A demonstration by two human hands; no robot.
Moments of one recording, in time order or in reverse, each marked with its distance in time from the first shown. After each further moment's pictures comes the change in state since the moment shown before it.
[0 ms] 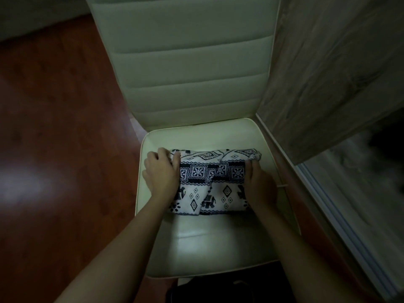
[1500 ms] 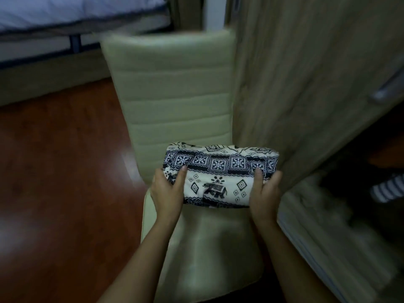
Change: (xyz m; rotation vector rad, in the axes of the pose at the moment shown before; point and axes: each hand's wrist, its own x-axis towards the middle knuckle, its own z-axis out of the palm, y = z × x) left_hand -0.027 0.123 -0.186 -0.721 0.139 -0.024; right_hand 0.014 -0.102 -0.200 0.512 0.403 0.142
